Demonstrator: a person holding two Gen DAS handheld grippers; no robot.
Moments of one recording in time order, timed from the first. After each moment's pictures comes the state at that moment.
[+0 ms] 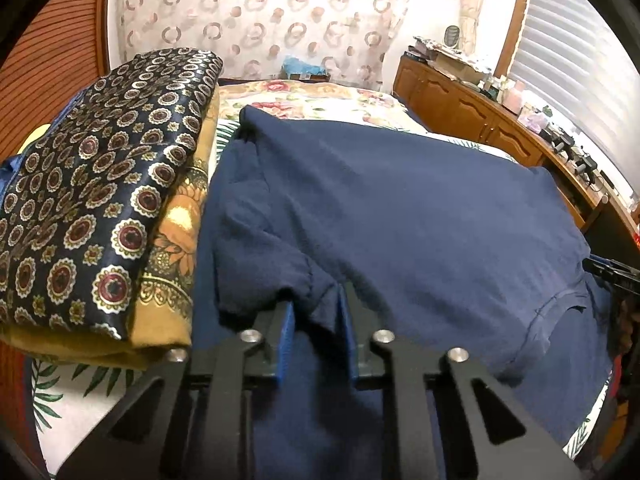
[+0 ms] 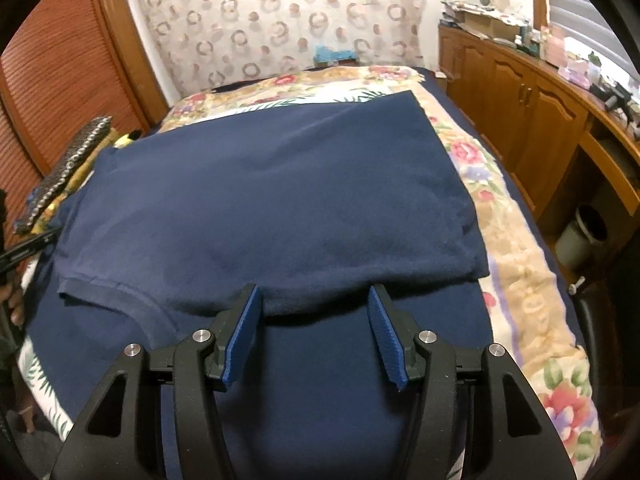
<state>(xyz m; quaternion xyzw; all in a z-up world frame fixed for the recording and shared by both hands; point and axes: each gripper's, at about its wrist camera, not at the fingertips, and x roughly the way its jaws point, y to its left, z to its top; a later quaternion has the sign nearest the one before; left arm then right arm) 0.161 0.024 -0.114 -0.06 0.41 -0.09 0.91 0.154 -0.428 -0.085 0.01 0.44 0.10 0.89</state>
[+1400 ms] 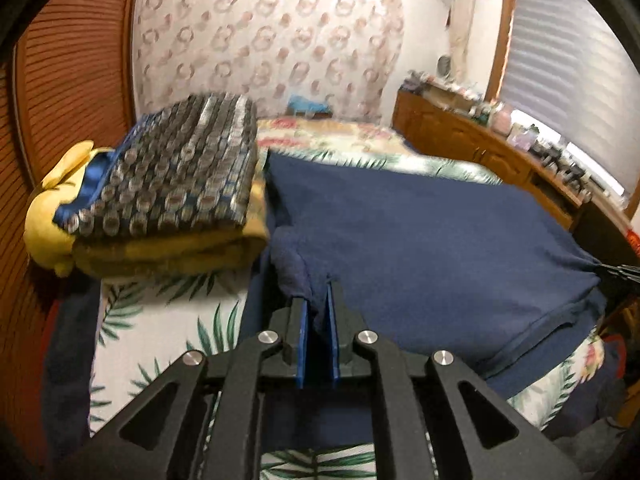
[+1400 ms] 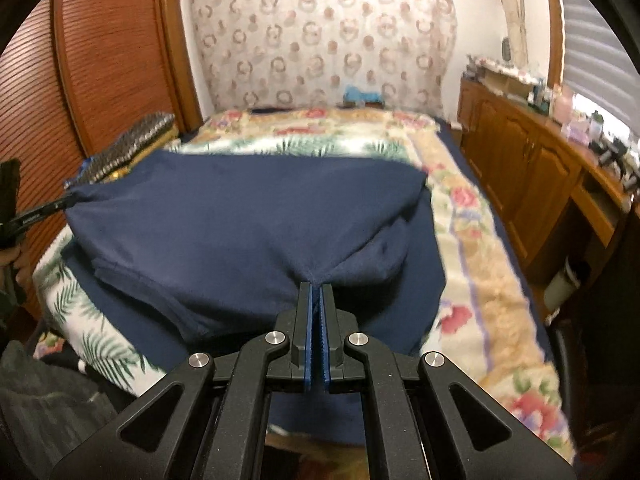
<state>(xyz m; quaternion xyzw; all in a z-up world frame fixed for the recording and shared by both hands) 0.055 0.062 -0.085 -0.05 0.35 -0.08 0.93 0.040 -0.431 -0.039 -0.03 0.39 0.17 0.90</state>
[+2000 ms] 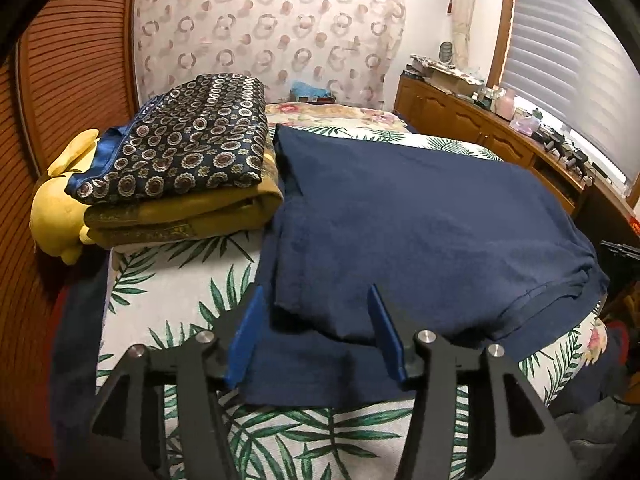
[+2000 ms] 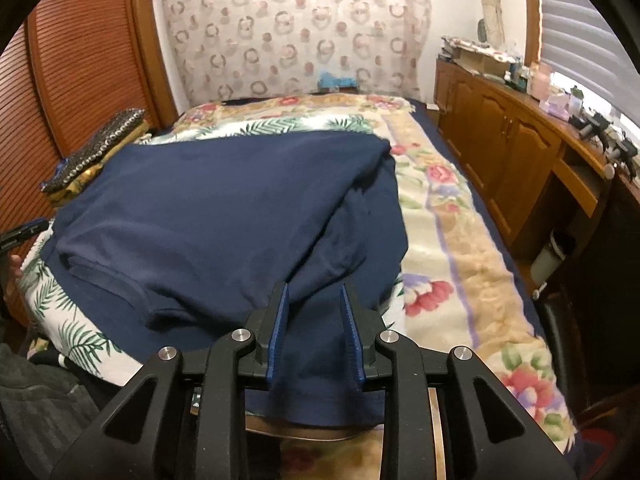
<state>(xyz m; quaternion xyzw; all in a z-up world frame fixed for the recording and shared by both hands) 0.031 0.062 -0.095 -0.04 0.37 -0.08 0.93 0.038 -0.456 -0.050 -0.02 0.40 0.12 0.91</state>
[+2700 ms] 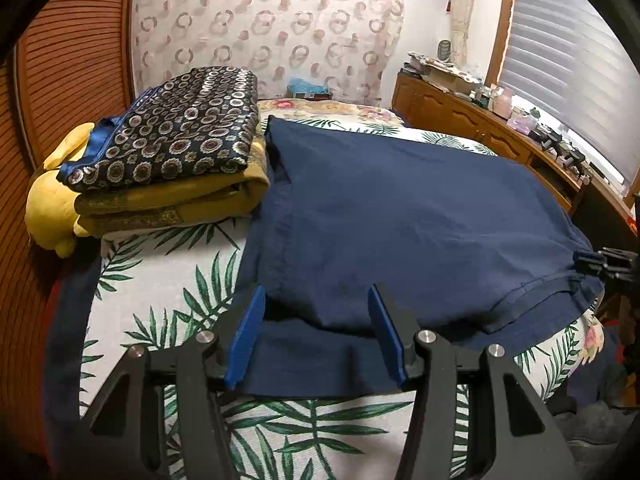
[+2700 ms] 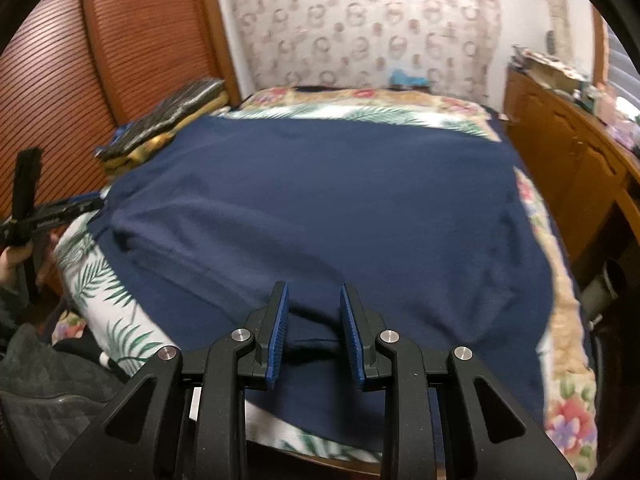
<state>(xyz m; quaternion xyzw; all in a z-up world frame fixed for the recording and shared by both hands) 0.029 0.057 -0.100 -0.05 0.37 -0.08 0.92 0.040 -0.347 -0.068 -0.05 0.40 0.25 0.88</state>
